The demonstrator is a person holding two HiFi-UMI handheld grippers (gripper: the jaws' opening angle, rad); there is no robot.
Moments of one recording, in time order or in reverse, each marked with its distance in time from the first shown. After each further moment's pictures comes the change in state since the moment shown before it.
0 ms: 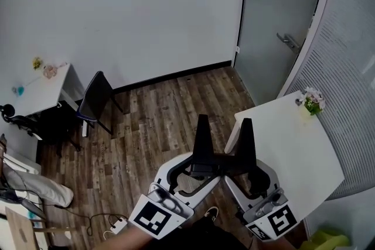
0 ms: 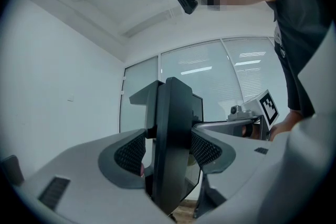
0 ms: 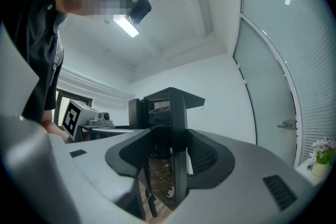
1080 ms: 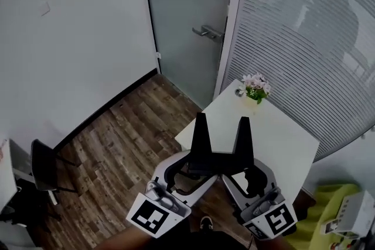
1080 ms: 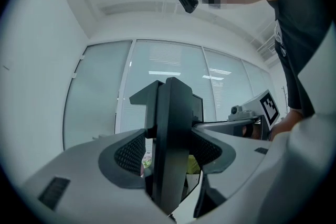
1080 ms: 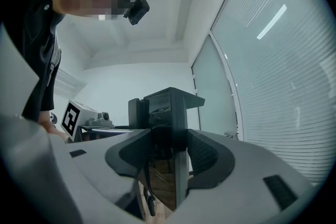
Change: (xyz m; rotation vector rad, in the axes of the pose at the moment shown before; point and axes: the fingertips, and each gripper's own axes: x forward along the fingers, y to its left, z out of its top) left arm 0.221 -0.001 -0.005 -0.048 -0.027 -0.518; right arm -0.017 -0.195 0.013 -0.062 -0.004 -0.528
